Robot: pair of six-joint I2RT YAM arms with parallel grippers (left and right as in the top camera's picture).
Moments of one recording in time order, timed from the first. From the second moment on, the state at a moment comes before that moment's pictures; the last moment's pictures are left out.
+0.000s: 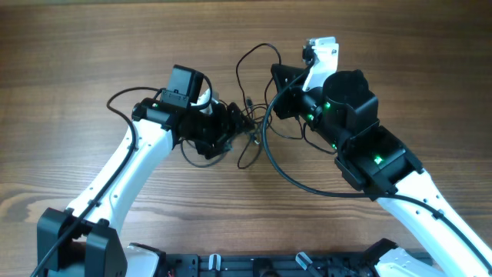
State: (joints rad) left arm -0.32 1.53 1.11 -0.79 0.67 -0.87; right arm 0.59 1.21 1.12 -0.22 0.01 0.47
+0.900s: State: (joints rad) left arm -0.60 1.54 1.11 -0.78 0.18 -1.70; right arm 0.59 1.21 1.12 -0.24 0.01 0.47
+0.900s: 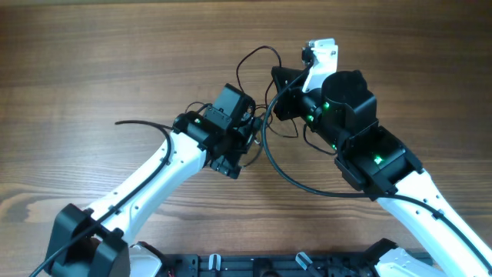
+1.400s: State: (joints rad) left arm -0.55 1.65 1.11 -0.82 -0.19 -1.71; right arm 0.59 1.21 1.12 -0.27 0.01 0.47
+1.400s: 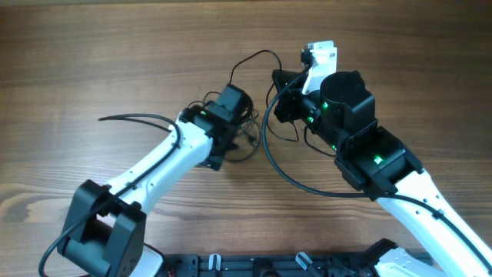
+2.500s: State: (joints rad) left arm -0.21 1.65 1.11 -0.77 0.16 -1.28; right arm -0.12 1.21 1.12 -0.83 -0.05 0.61
